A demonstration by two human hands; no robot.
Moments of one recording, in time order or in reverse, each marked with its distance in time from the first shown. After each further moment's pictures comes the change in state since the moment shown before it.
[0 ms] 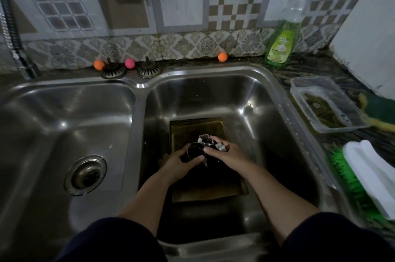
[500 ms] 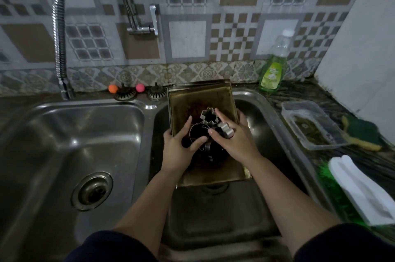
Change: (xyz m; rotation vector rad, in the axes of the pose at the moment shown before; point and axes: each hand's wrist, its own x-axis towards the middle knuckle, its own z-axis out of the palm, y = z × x) left_hand -0.042 0.065 -0.028 -0.064 0.486 0.445; right_hand -0.040 -0.085 -0.032 -0.240 0.416 -0.519
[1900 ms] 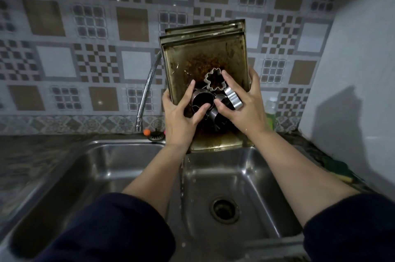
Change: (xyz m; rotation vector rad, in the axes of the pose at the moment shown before) left_hand -0.048 0.132 -0.157 -0.134 0.493 0.650; right_hand -0.031 -0.221 -0.079 -0.174 0.543 -0.718
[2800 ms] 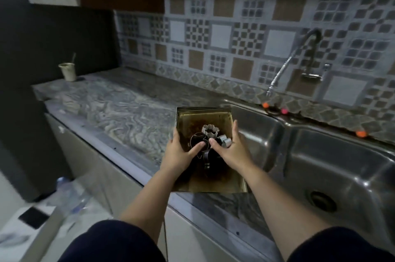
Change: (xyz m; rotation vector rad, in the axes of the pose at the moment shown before) left_hand -0.248 -0.008 -0.278 0.405 0.109 -0.865; right_hand -0.192 -0.238 0.109 0.465 -0.937 0.450
